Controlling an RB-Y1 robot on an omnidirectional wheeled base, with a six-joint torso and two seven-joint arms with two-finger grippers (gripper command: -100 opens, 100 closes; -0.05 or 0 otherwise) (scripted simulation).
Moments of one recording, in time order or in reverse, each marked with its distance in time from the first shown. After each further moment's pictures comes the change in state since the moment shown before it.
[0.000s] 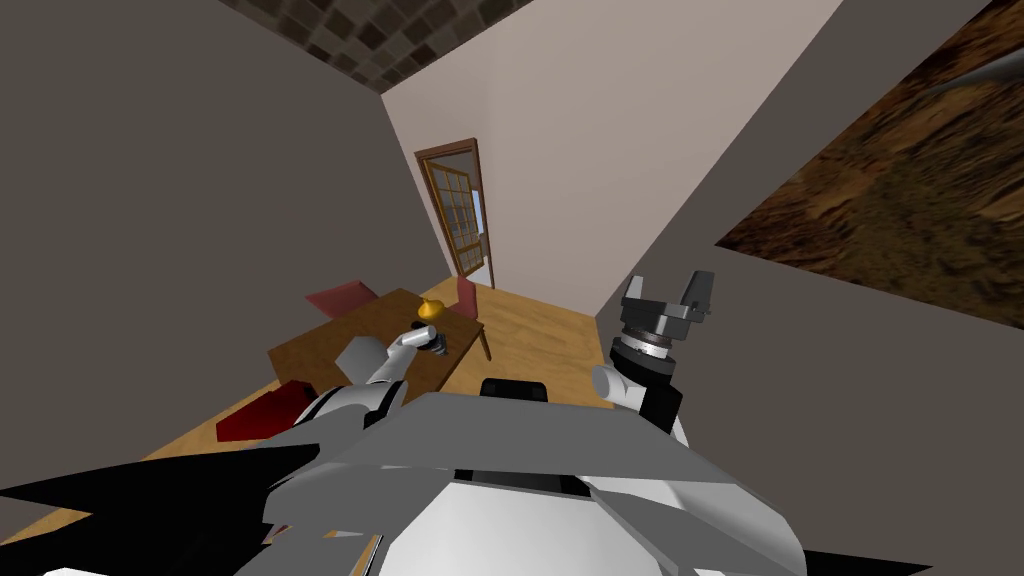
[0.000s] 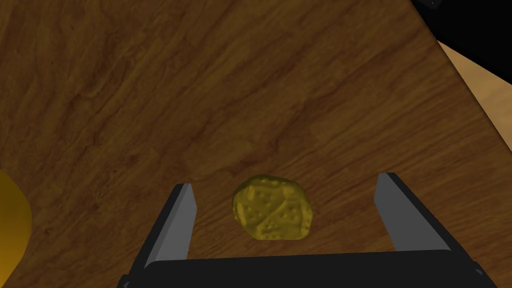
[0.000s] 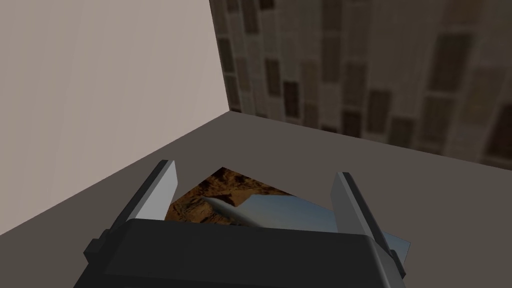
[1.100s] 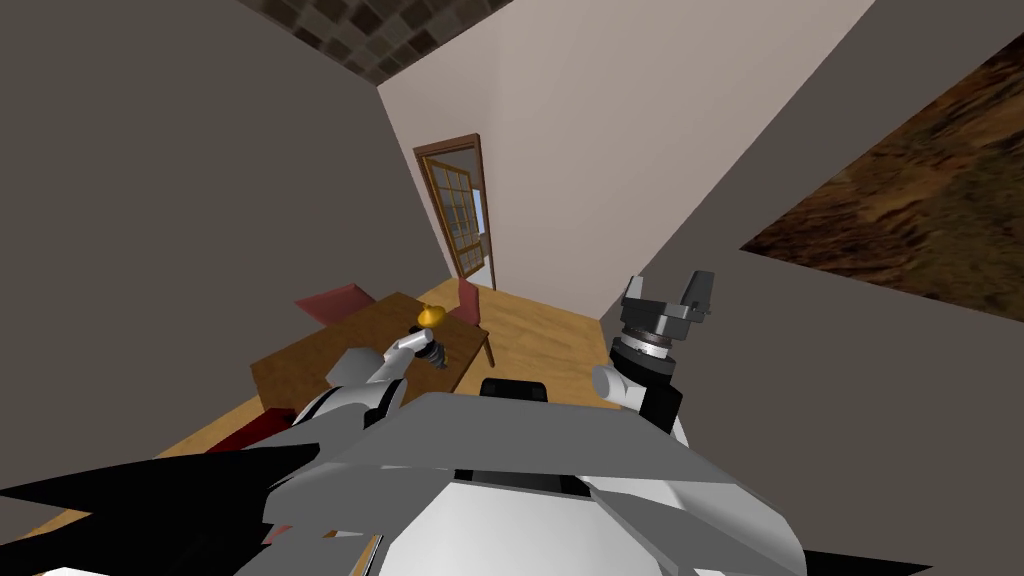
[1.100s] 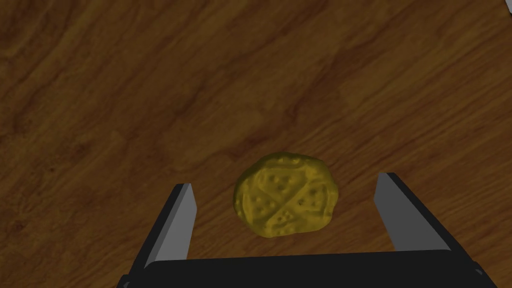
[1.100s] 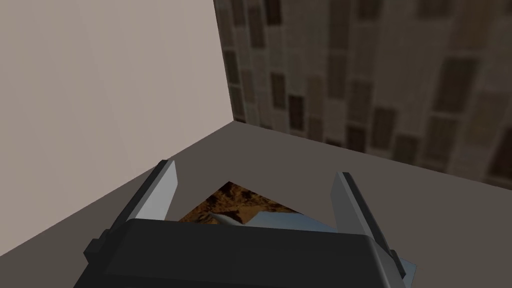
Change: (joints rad) left arm -0.006 0.003 0.043 0.095 0.026 0.170 -0.013; right arm 0.000 0.000 0.000 0.000 0.000 0.000 0.000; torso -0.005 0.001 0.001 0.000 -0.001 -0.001
